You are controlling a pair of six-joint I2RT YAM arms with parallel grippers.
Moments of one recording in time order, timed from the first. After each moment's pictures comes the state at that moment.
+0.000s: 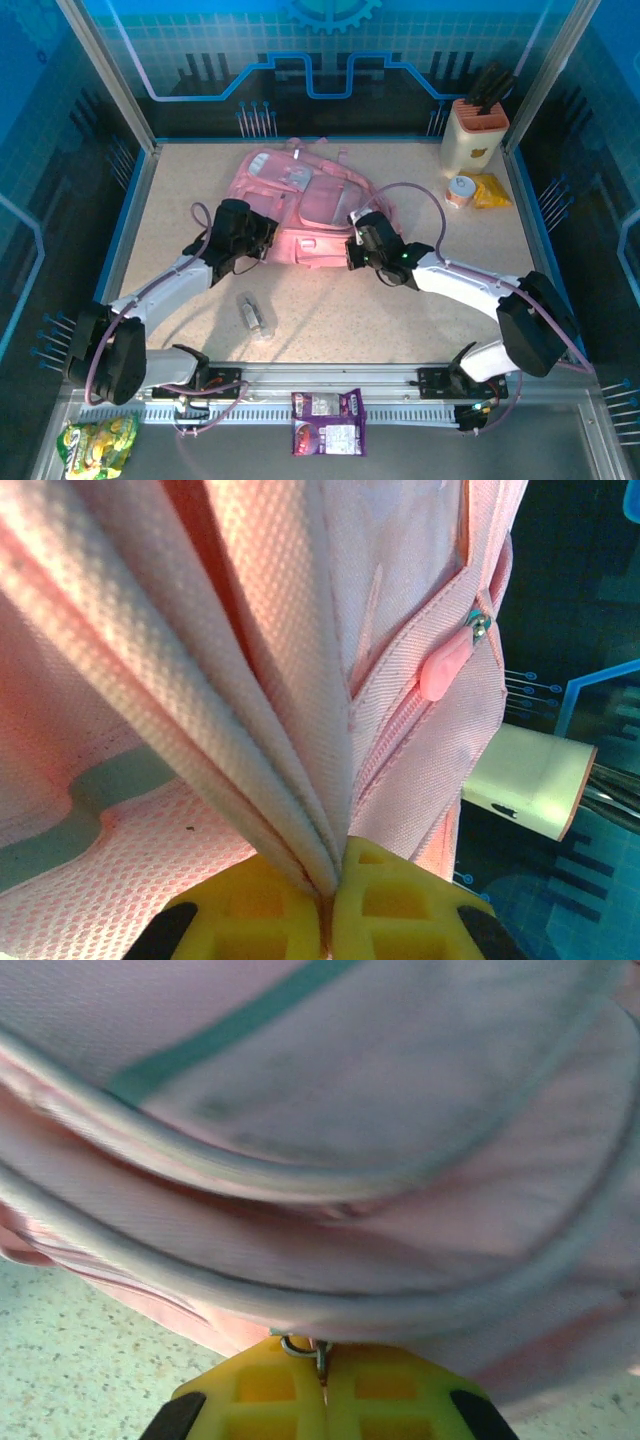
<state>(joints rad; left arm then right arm) -0.32 1.28 0.74 -0.08 0.14 -1.50 0.68 1.44 0.85 -0.18 0.13 0.31</state>
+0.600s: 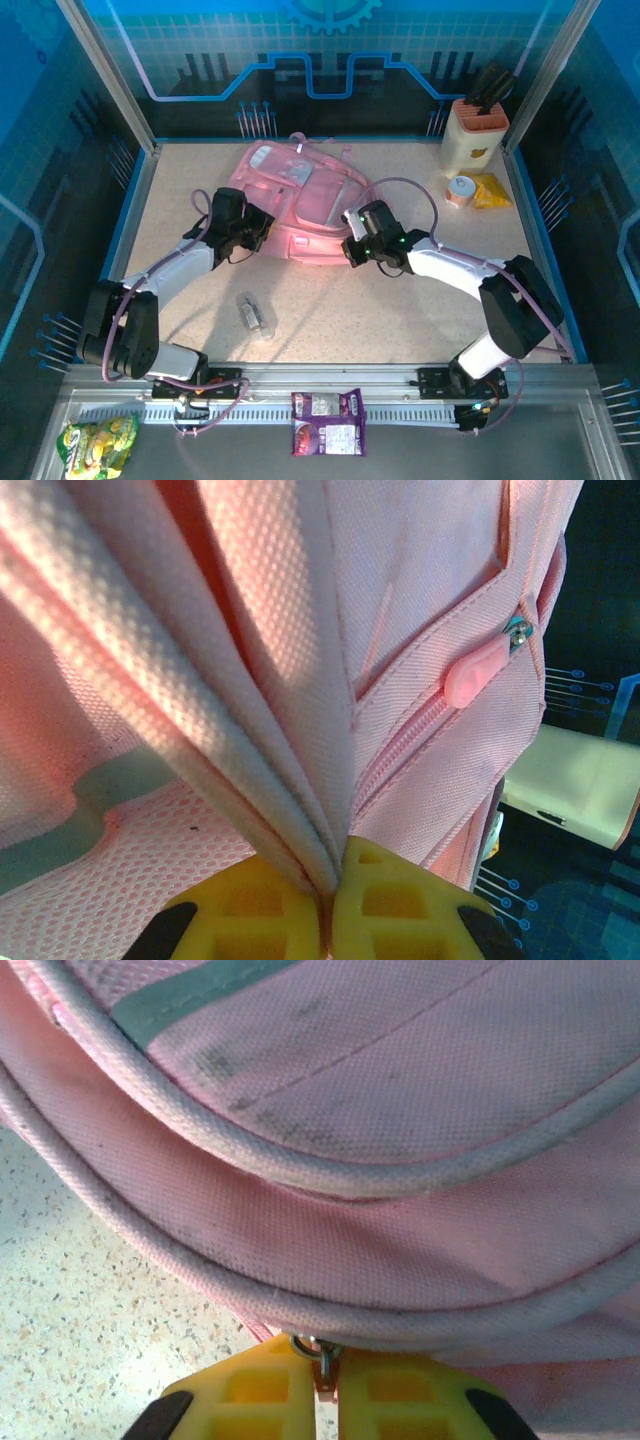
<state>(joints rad) -0.24 1.41 0.82 -0.11 0.23 -1.36 0.60 1.57 0.93 -0.22 -0.11 0.14</state>
